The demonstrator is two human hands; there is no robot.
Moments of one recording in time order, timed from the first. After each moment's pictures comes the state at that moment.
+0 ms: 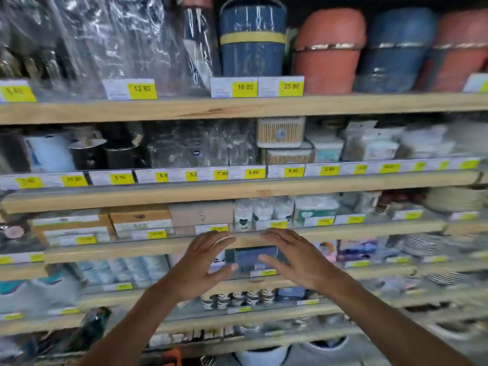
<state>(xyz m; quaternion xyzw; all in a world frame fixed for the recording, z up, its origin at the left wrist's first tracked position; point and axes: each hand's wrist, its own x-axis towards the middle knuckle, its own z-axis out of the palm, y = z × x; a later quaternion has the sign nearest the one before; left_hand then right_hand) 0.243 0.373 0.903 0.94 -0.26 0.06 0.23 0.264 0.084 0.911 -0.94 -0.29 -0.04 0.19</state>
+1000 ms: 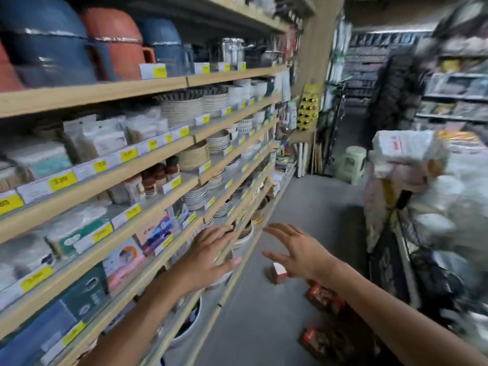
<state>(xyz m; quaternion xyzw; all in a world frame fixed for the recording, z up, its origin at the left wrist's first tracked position) 0.183 -0.012 0.892 0.70 -0.67 -0.06 0.24 -0.048 -0.178 0.903 -0.95 0.26 -0.10 0.12</state>
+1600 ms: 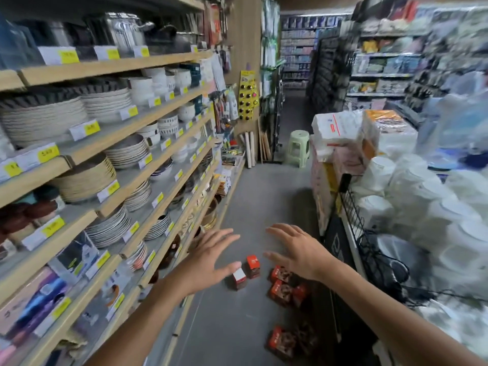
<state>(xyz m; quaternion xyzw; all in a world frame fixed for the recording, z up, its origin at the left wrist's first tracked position) 0.120 -0.257 0.861 0.62 -0.75 -0.11 0.18 -0.144 -0.358 0.877 -0.91 0.38 -0.09 0.12</state>
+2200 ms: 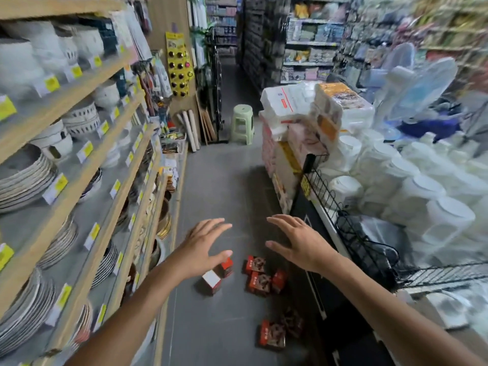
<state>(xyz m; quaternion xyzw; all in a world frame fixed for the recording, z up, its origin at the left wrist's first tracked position) 0.230 -0.490 0.816 0.51 -0.82 -0.19 0.16 -0.067 -0.492 0.850 -0.83 0.54 -0.08 0.13</state>
